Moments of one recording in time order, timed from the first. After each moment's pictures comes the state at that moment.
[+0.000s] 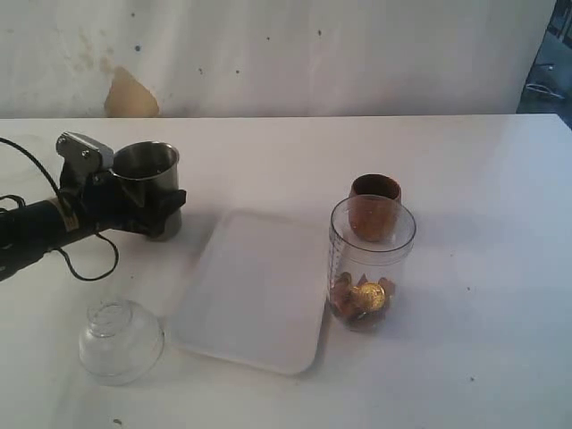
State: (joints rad) left arm -0.09 2.16 -0.93 0.71 -0.95 -0.32; right arm -0.04 0.01 0.00 -0.11 0.35 0.06
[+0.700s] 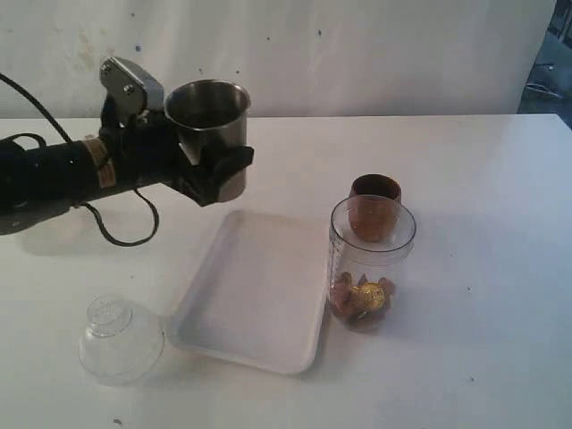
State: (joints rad) left arm -0.33 1.84 -0.93 0.84 -0.83 -0.47; right arm -0.04 0.01 0.00 -0.11 0.35 0.06
